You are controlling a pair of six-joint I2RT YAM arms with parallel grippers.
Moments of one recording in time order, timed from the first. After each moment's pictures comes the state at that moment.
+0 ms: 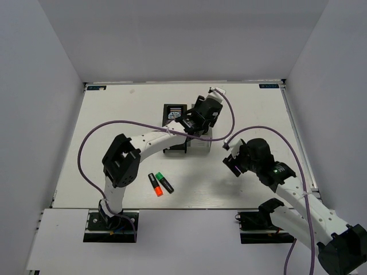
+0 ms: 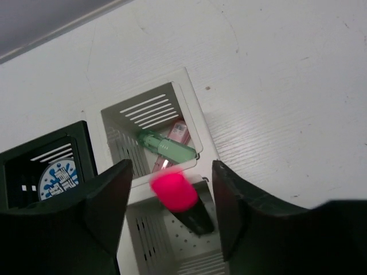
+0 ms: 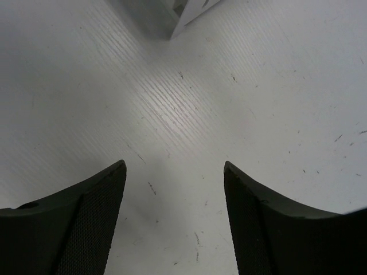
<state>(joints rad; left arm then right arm) -0.92 1.98 1.66 -0.19 -0.57 -0.08 0.52 0.79 0.54 -0.44 -0.13 -0.44</state>
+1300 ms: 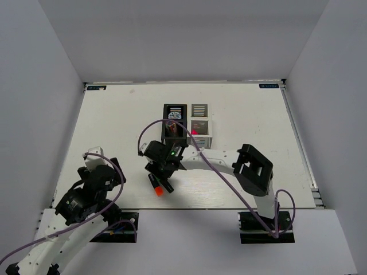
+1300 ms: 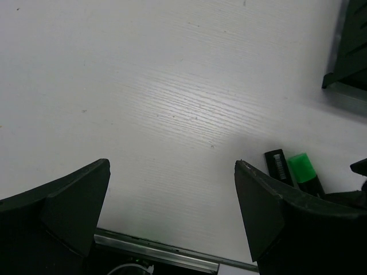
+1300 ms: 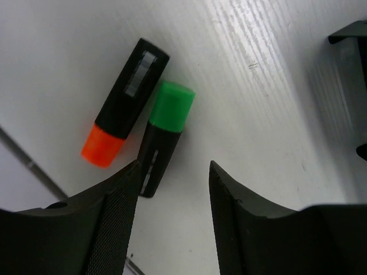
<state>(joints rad) -0.64 0.33 0.66 -1.09 -0.66 -0.64 1.21 1.94 1.50 -0.65 0.04 0.10</state>
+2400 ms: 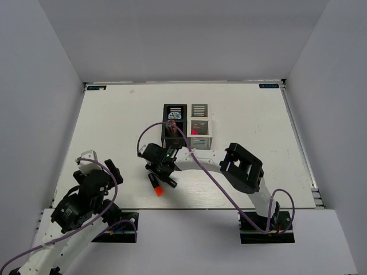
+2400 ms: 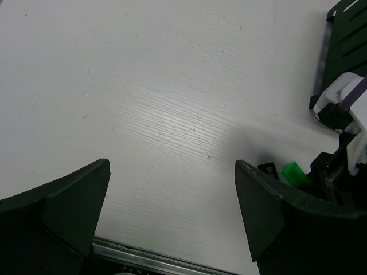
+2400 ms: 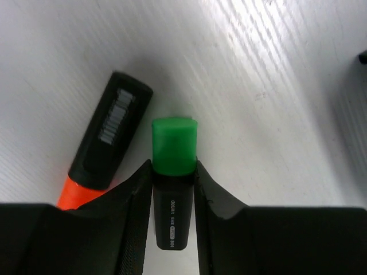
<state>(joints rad) -0.64 0.20 0.63 -1.10 -0.71 -0.67 1.20 2.09 1.54 -0.56 0.06 0.17</state>
